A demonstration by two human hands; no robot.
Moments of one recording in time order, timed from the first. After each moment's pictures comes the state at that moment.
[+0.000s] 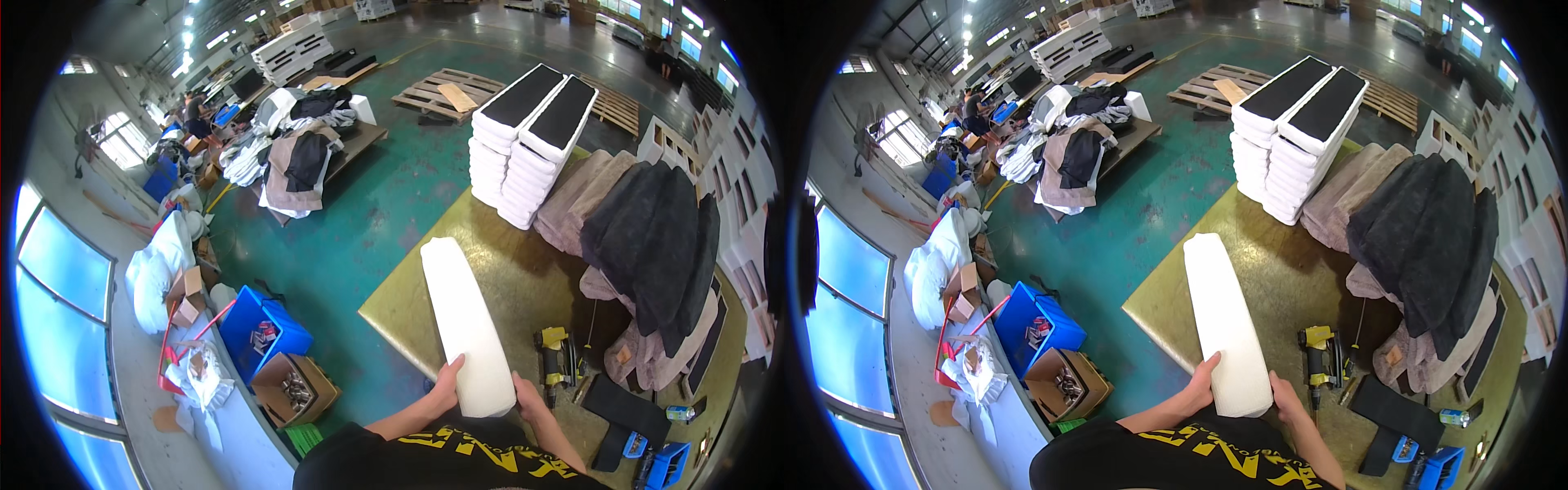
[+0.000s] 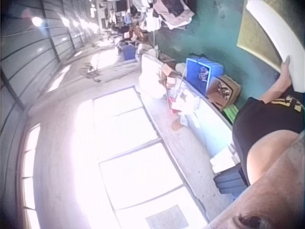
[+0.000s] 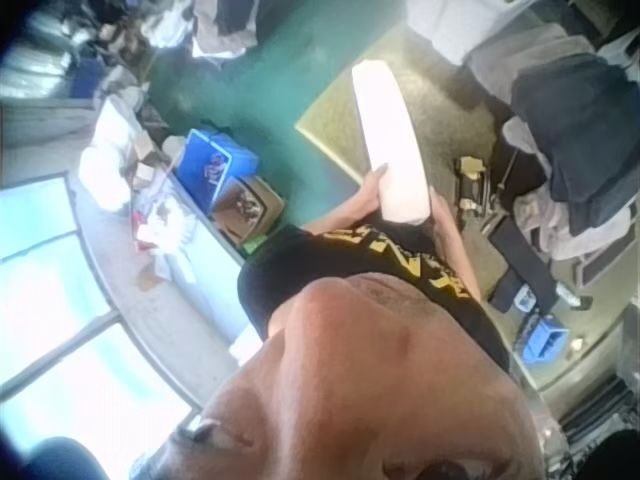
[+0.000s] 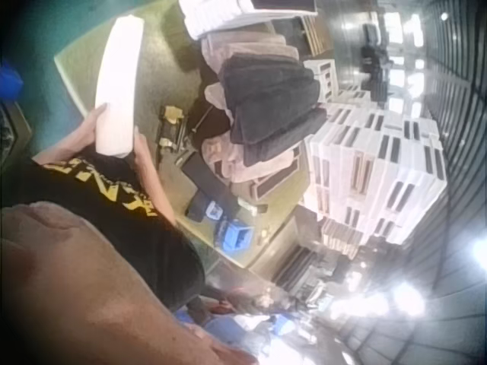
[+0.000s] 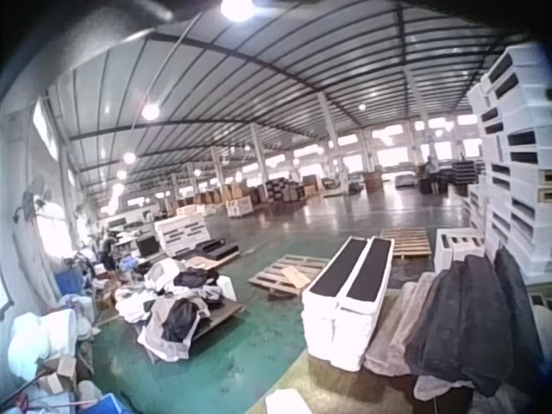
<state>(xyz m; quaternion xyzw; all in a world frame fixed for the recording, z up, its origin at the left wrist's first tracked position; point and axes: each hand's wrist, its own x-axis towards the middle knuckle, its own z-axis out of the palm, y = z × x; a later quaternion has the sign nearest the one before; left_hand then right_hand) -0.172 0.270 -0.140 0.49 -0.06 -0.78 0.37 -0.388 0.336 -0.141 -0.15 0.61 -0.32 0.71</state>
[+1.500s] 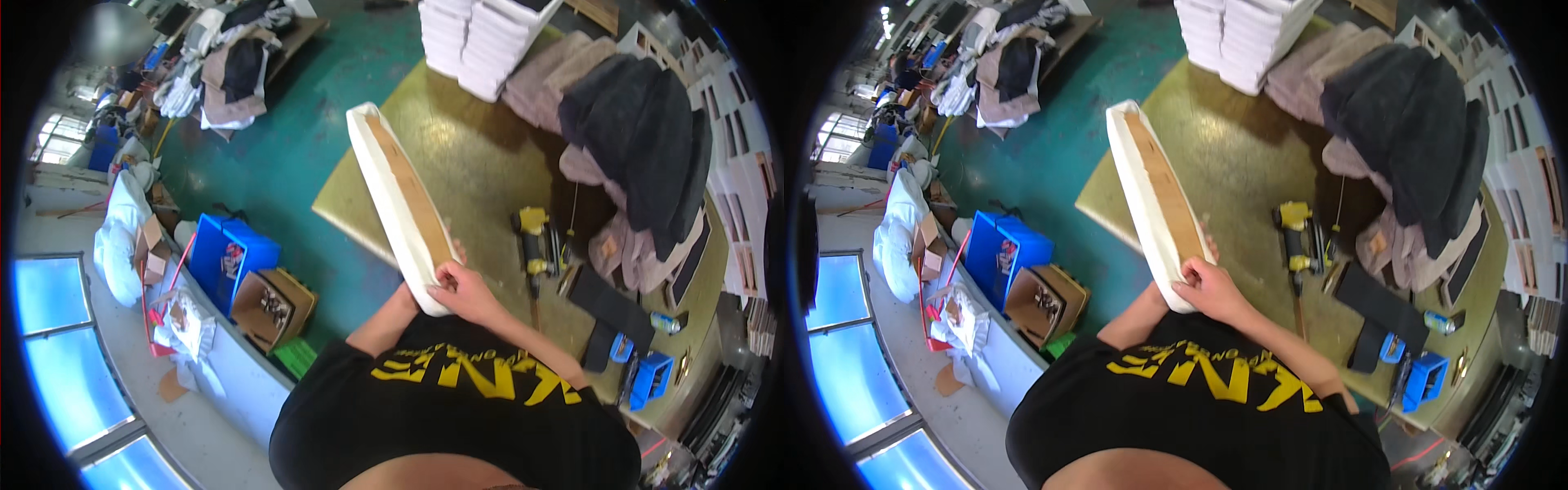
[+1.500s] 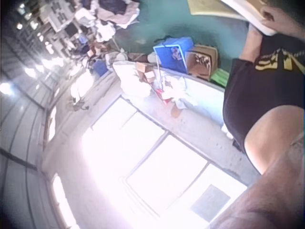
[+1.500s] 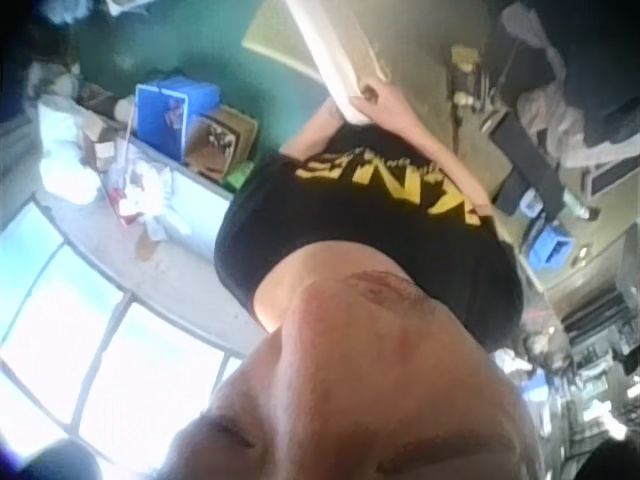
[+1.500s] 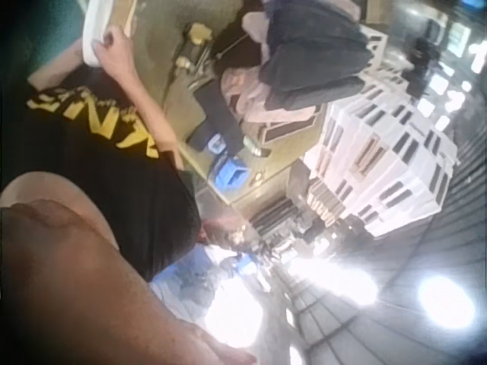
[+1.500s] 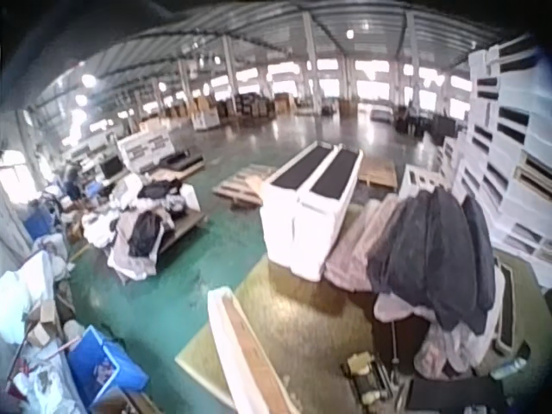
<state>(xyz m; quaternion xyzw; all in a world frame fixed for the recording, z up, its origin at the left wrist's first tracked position) -0.171 0.264 -0.171 0.12 0.08 -0.90 0.40 -0.310 0.318 -0.041 -0.56 0.55 -0.29 0.55</state>
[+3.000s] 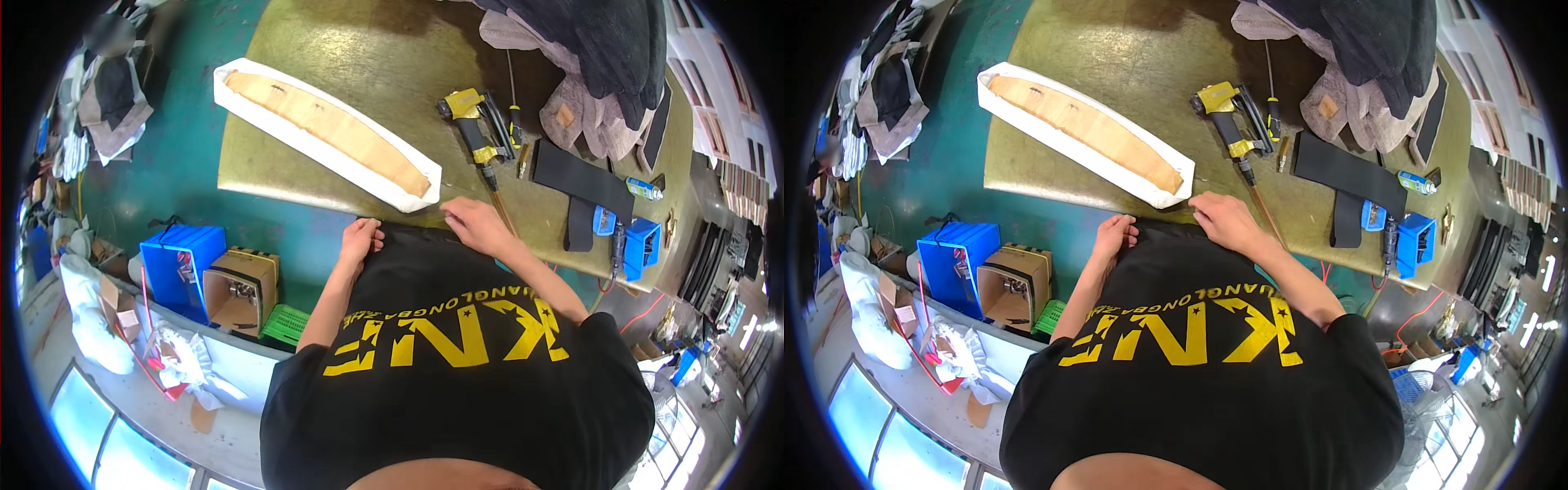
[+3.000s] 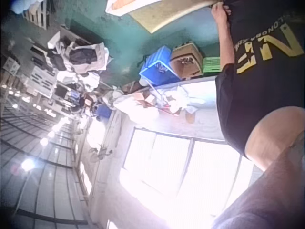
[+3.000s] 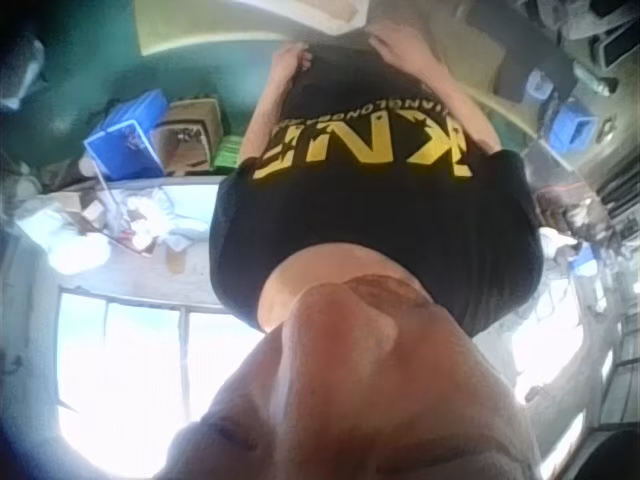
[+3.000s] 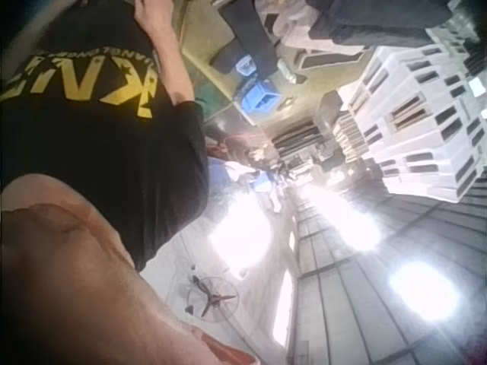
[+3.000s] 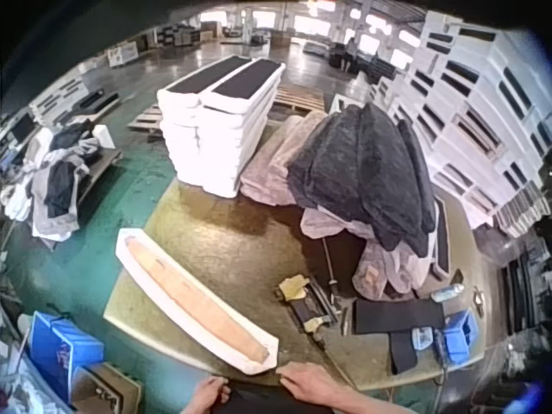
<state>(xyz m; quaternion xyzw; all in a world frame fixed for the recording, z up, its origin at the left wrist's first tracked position) -0.112 0.326 -0.235 0.61 -0.27 -0.75 0.03 -0.402 0.403 -0.105 -0.63 0.66 -0.19 0.36</state>
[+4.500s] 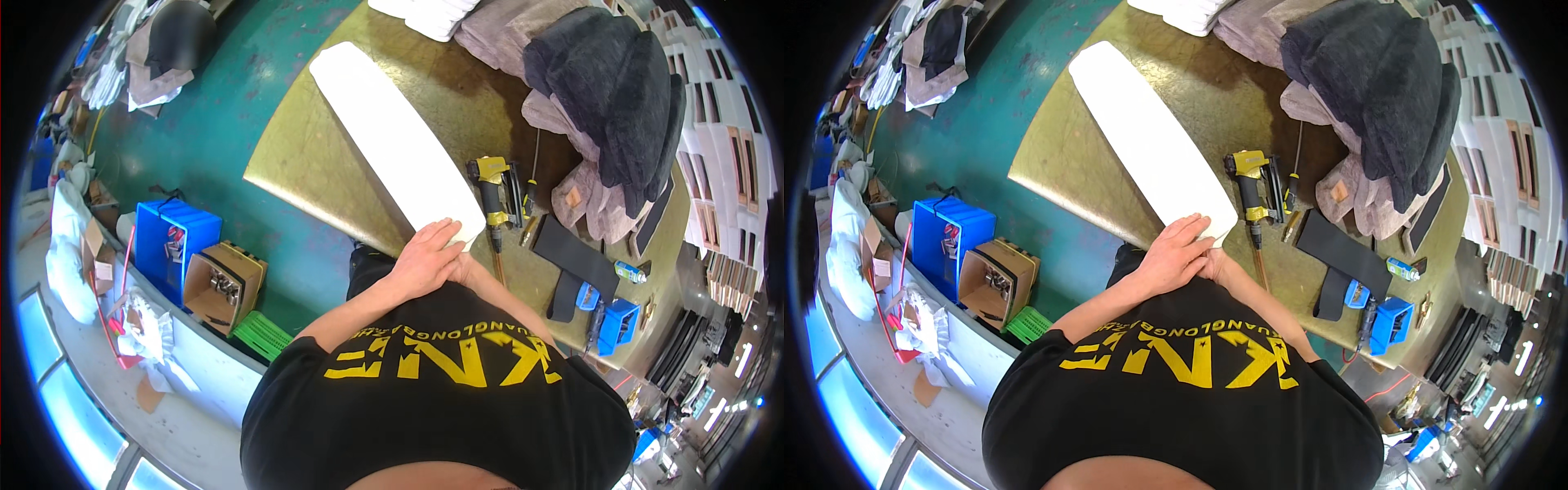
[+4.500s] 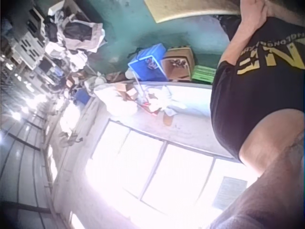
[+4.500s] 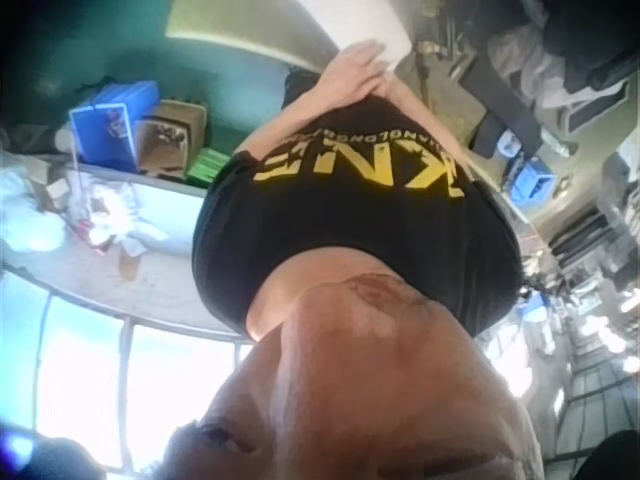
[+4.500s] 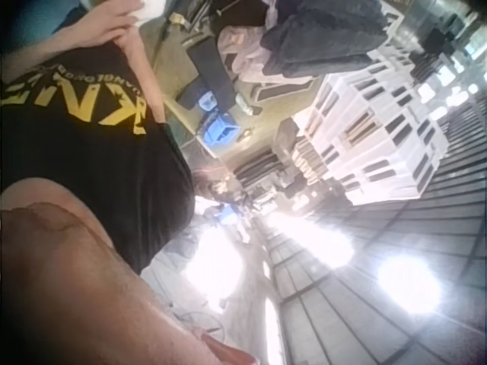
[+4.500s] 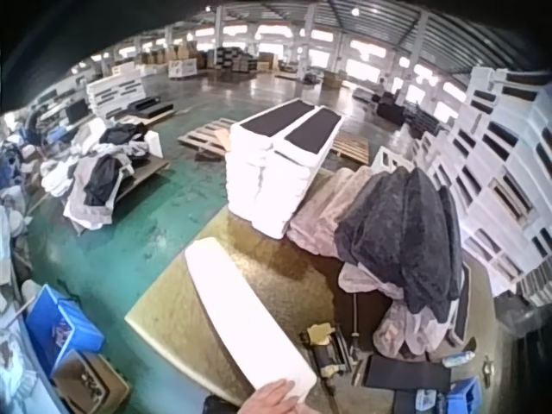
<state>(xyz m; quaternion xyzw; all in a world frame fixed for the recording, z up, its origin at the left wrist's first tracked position) -0.207 0.304 -0.111 0.26 -0.86 -0.37 0.24 -0.381 0.381 -0.230 0.13 0.26 -0.41 0.86</state>
